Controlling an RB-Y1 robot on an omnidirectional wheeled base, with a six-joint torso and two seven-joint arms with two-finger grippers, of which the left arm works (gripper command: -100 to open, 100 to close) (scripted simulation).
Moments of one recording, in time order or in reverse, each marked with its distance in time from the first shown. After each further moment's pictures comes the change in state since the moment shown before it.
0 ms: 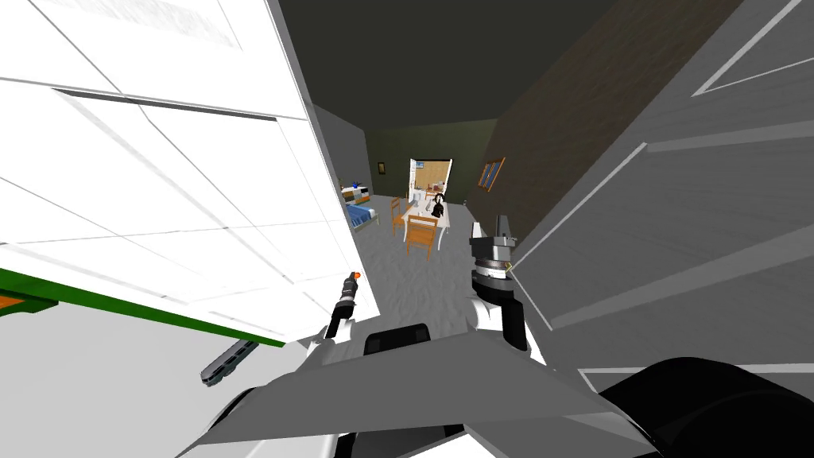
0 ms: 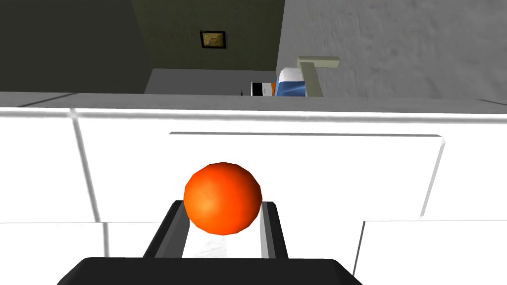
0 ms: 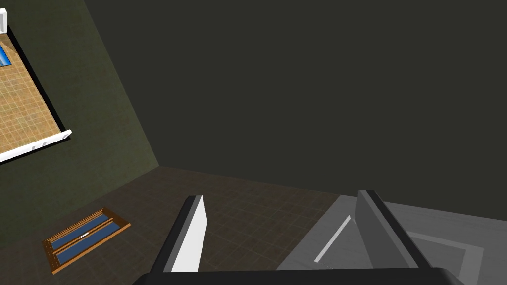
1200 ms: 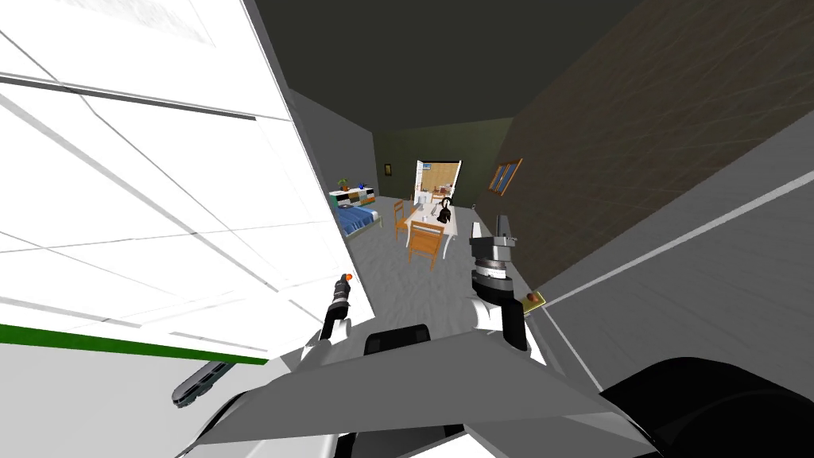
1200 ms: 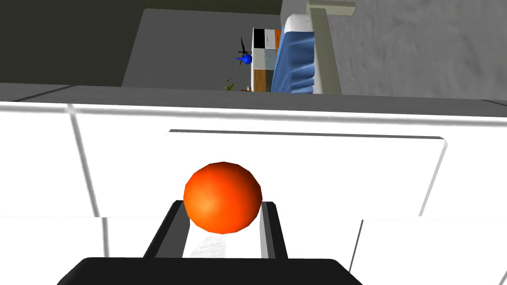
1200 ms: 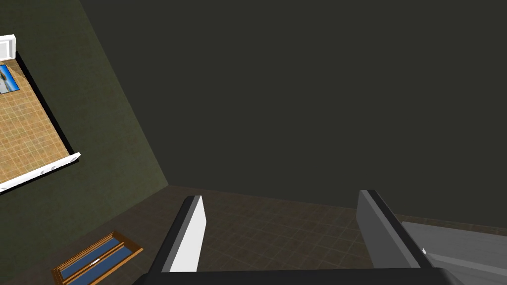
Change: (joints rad) arm -0.010 0.011 0.096 0.031 0.052 -0.004 -0.034
